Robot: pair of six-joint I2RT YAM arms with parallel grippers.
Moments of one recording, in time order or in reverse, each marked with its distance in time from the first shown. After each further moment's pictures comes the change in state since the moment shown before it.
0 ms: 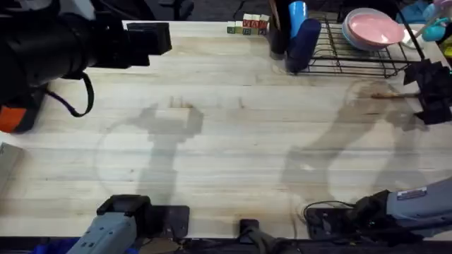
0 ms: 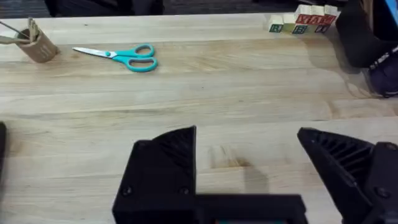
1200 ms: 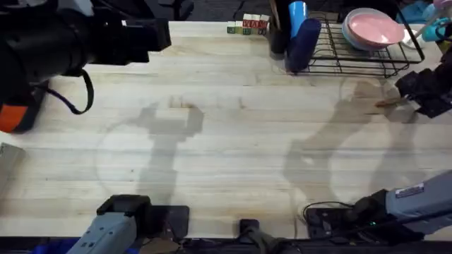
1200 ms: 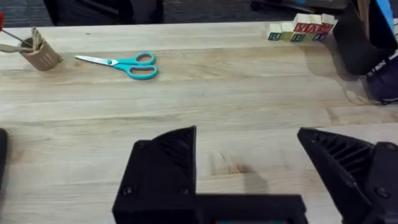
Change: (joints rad) left arm 0.000 0.000 0.000 0.027 0.000 0.000; right arm 0.050 0.072 0.045 -0.045 0.151 -0.283
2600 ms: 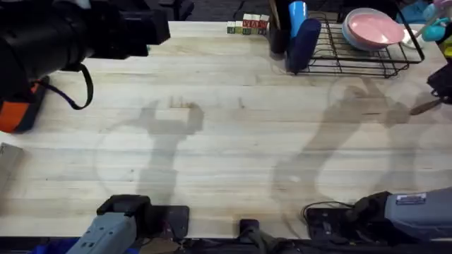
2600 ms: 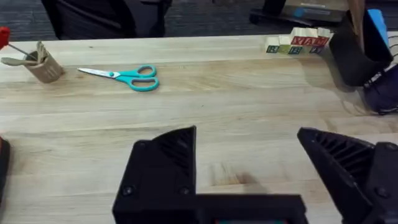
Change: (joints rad) left arm 0.000 0.000 0.000 0.048 0.000 0.000; right arm 0.001 -0.214 -0.017 -0.111 0.153 -0.105
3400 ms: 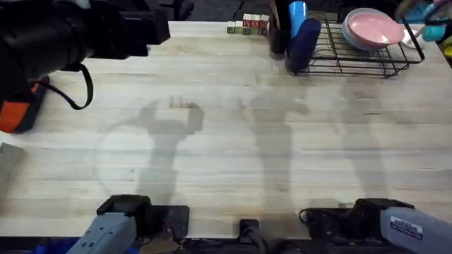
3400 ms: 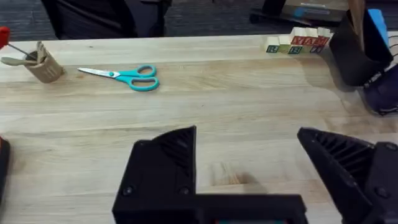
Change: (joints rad) left arm 0.000 0.000 0.000 0.000 0.000 0.000; right arm 0.537 -0.443 -0.001 0.387 -0.046 -0.007
